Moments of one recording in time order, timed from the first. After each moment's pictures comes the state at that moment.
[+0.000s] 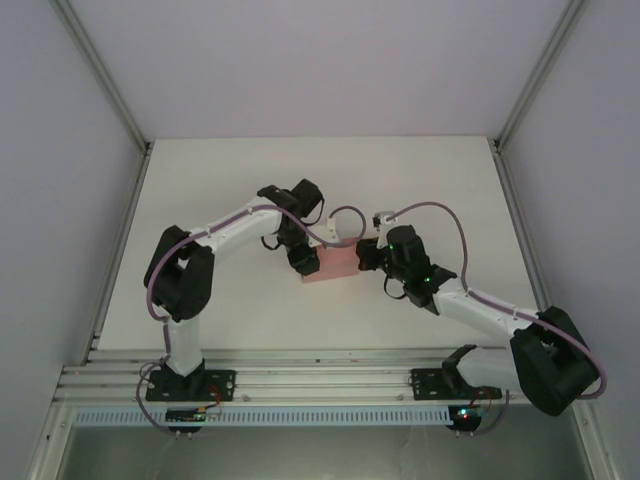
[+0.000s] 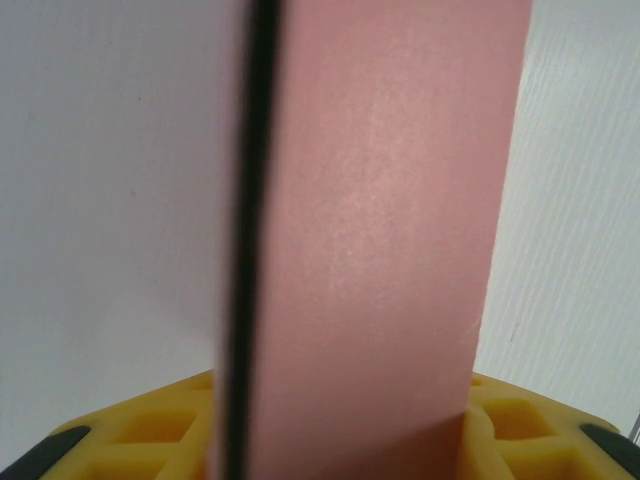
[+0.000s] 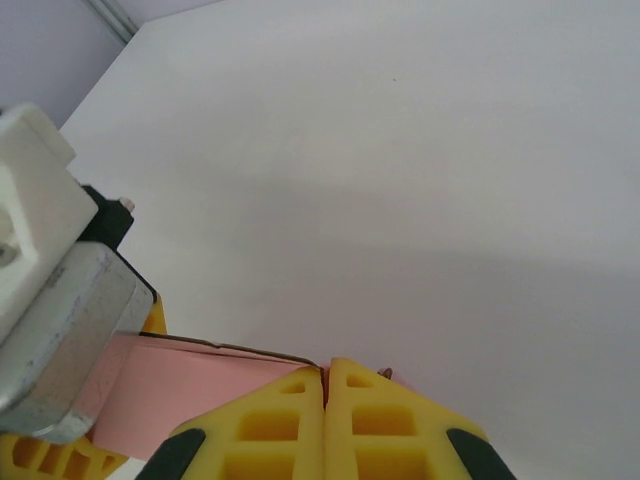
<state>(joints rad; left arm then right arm) -0.69 1.90 1.51 -1.02 0.27 0.57 0.60 1.21 0.53 0.20 -0.03 0.43</state>
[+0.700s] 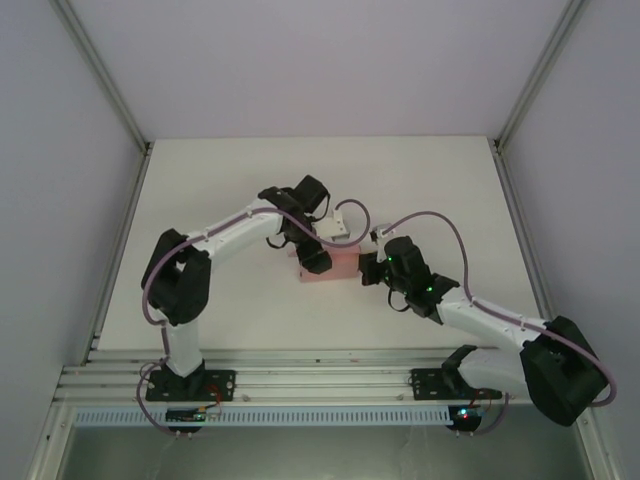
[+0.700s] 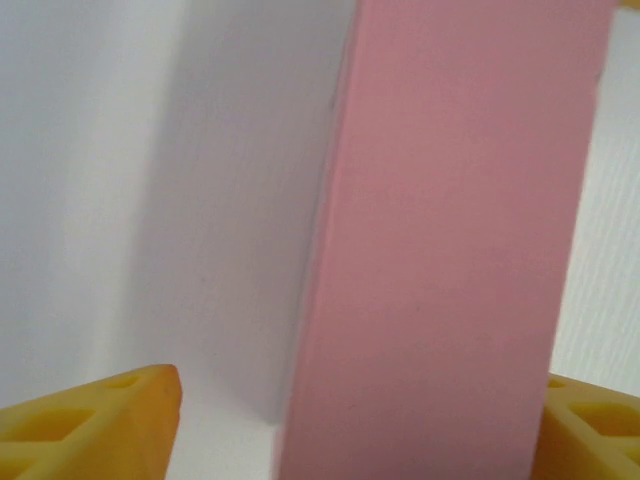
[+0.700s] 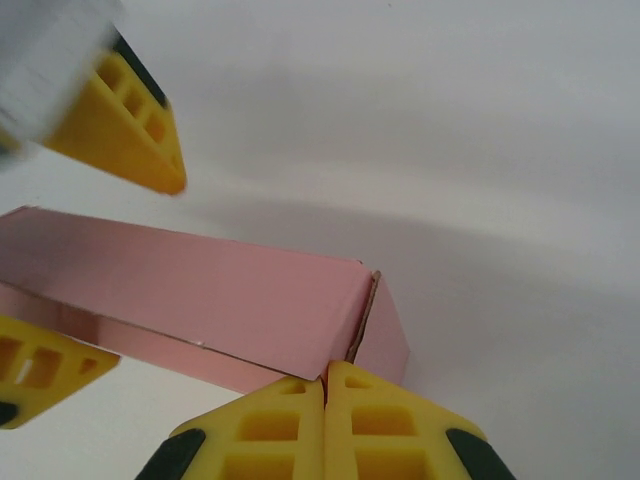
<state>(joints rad) -0.72 1.85 1.50 -0.88 0.25 0.51 0.65 1.14 0.50 0.07 0.01 0.39</state>
